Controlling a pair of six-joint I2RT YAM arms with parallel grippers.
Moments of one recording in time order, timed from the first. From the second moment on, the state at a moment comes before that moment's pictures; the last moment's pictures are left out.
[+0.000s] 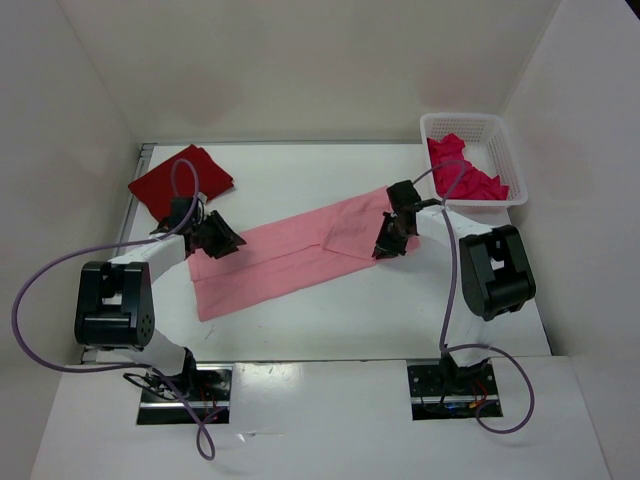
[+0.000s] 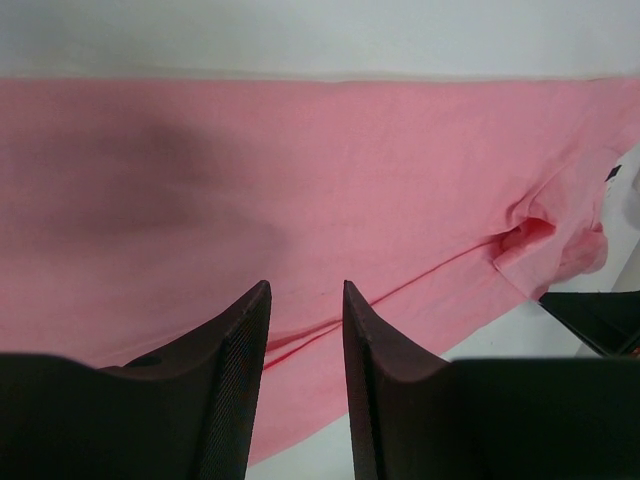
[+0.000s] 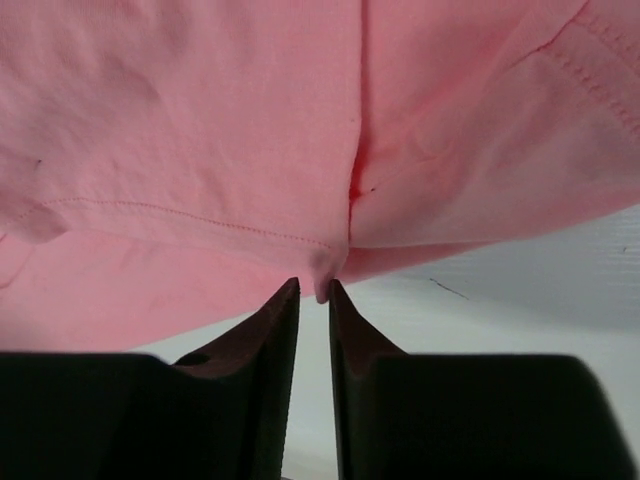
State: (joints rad) left arm 0.02 1.54 0.82 -0.16 0.37 -0.69; right arm 0.28 1.74 1.09 -0.53 -0.15 0.66
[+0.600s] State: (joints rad) left arm 0.02 1.56 0.80 -0.14 0.37 -0.69; right arm 0.28 1.78 1.10 -0.54 -0.12 0.65
